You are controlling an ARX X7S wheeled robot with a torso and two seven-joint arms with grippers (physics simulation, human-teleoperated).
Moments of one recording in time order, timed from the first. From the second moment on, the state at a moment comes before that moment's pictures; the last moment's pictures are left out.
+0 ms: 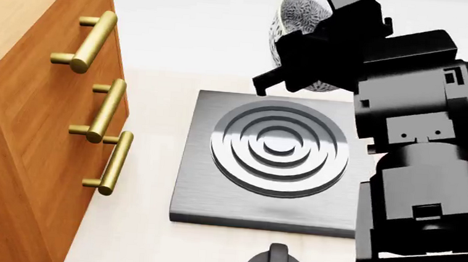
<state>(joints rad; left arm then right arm) -0.43 -0.69 -0.64 0.97 -1.29 -0.49 -0.43 1.60 0.13 -0.44 1.29 0.11 0.48 -0.71</state>
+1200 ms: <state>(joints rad) -0.40 -0.68 -0.60 0.98 -1.15 -0.47 -0.39 1.59 0.09 -0.31 1.31 0.02 0.53 -0.66</state>
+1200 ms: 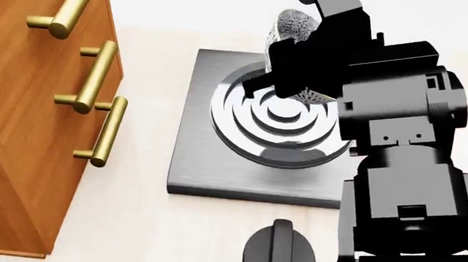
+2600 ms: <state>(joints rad) -0.39 -0.69 -0.58 0.97 -1.14 -0.43 -0.39 1.55 0.07 -0.30 1.31 0.02 0.59 -0.56</state>
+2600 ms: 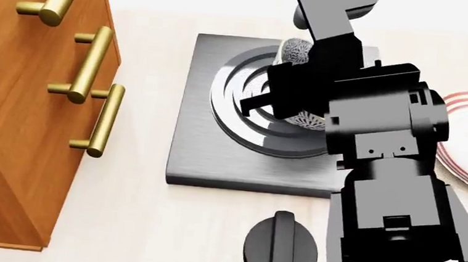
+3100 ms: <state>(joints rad) -0.38 -0.69 -0.58 0.97 -1.13 -0.42 -0.39 1.55 0.06 -0.30 1.31 0.03 0.60 -0.56</state>
